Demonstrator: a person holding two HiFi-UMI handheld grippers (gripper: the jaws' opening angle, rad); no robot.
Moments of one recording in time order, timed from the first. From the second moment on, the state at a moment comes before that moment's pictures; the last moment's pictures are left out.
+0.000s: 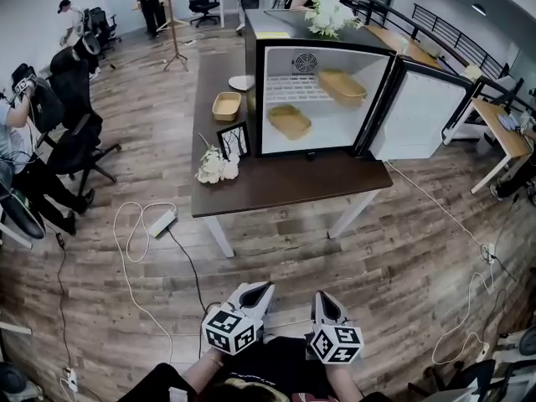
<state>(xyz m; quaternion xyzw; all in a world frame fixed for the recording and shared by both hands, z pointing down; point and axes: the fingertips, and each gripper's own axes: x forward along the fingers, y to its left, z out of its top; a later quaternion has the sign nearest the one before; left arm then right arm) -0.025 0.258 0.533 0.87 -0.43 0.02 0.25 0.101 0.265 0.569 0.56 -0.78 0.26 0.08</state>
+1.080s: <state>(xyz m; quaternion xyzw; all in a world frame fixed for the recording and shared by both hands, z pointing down) -0.094 0.064 0.528 0.89 -0.38 0.03 0.24 0.033 0.094 0.562 0.62 -0.73 0.27 0.08</state>
